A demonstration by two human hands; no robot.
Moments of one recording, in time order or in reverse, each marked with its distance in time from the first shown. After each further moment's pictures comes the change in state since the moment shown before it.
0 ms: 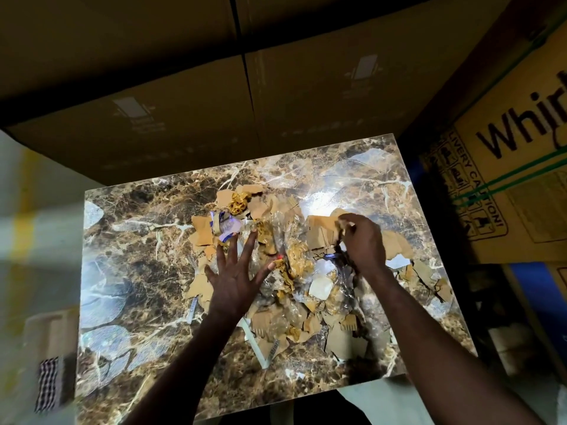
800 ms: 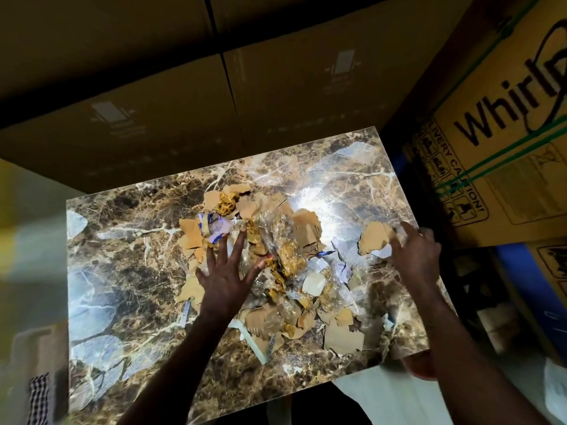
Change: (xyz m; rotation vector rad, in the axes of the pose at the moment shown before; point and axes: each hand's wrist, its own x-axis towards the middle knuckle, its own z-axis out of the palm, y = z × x) left_hand -0.001 -0.002 -0.004 0.003 -0.014 0.021; right_hand -0.026 0.108 -0.070 -0.402 0.149 0.237
